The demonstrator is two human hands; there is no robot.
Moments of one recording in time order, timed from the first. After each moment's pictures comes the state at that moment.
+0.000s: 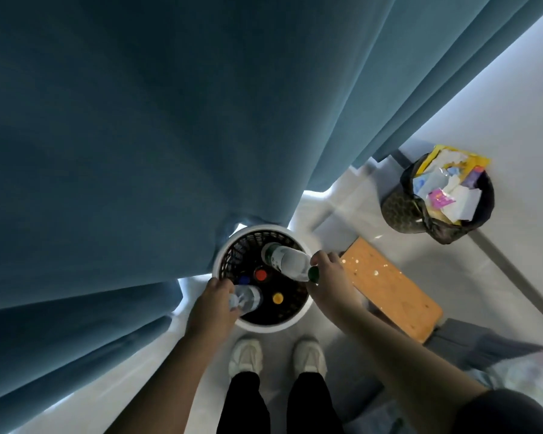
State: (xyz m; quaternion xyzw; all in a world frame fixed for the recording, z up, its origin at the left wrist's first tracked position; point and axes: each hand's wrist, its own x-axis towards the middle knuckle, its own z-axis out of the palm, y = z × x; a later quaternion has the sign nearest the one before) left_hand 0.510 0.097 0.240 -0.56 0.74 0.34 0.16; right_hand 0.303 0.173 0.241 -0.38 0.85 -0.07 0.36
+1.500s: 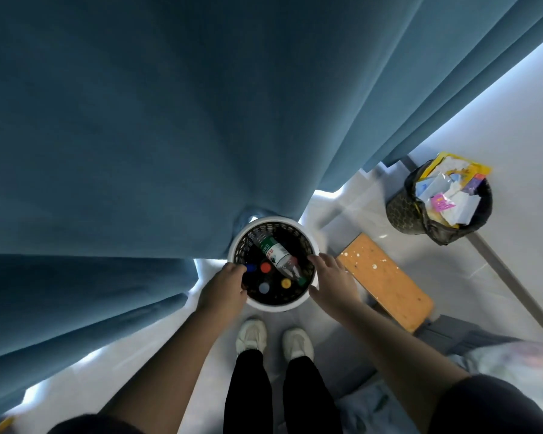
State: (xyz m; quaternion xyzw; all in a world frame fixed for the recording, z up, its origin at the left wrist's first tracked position) left_hand 0.517 0.105 0.309 -0.51 0.78 0.30 0.20; right_hand 0.318 0.194 0.303 -0.49 0.80 0.04 0.35
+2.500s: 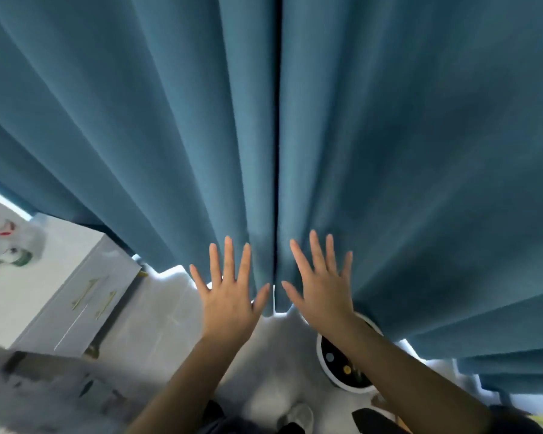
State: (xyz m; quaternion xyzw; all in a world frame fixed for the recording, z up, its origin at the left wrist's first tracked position) left_hand 0.733 0.297 0.647 -0.84 0.54 -0.03 -0.06; right_hand 0.586 0.202 0.653 -0.88 0.47 -0.04 0.02
